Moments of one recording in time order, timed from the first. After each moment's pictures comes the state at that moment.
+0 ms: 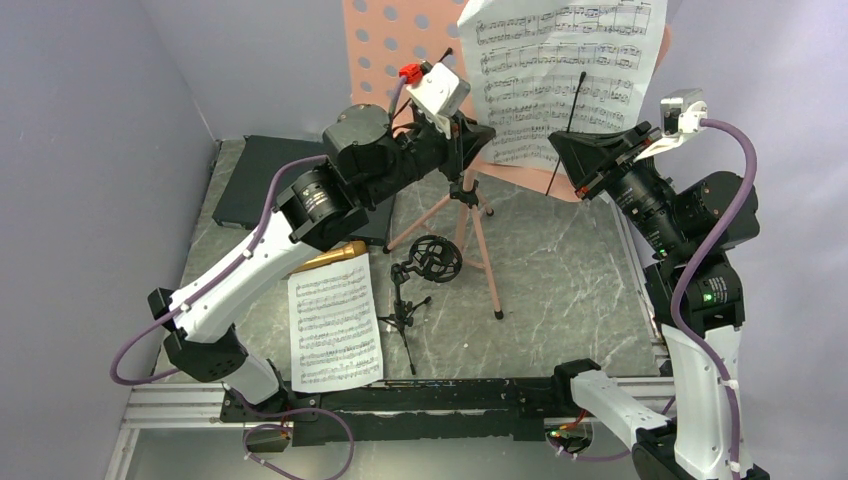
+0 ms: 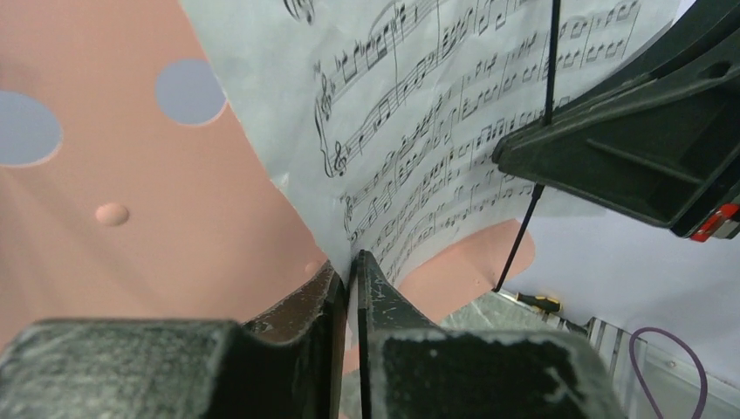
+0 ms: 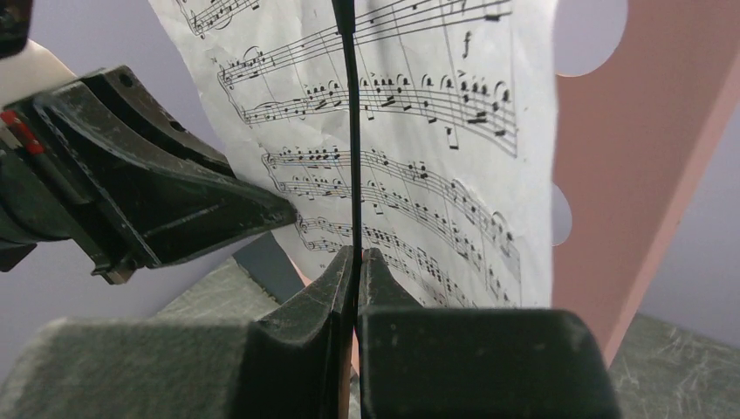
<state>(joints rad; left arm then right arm) -1.00 1.57 2.02 -0.29 -0.03 -0.05 0.22 0.92 1.57 -0.39 -0.38 0.26</state>
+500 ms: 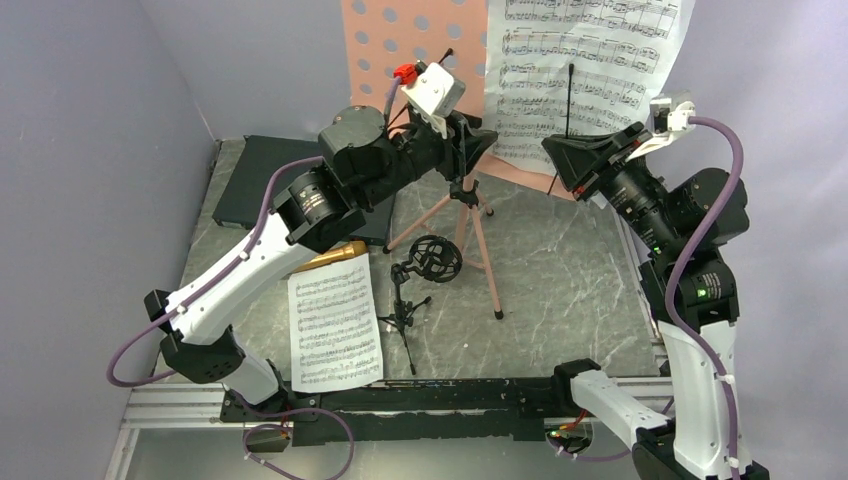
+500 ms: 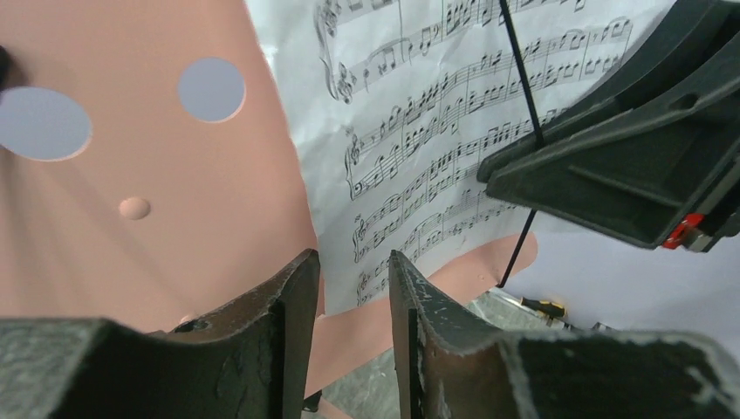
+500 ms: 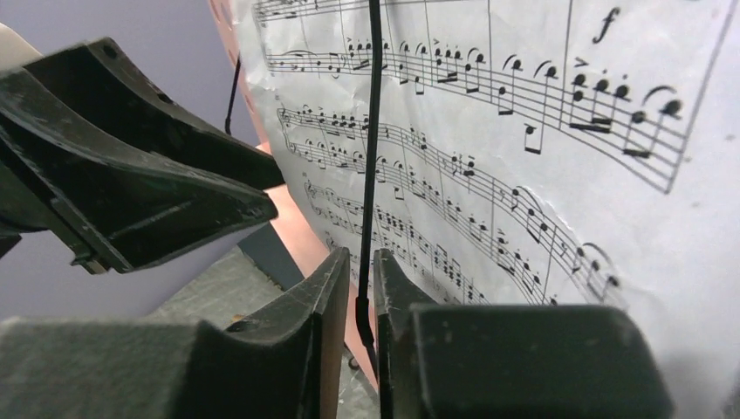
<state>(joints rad) -1.00 1.56 2.00 -0.28 -0.05 -0.05 0.22 0.92 1.54 -0.39 -0.38 0.27</state>
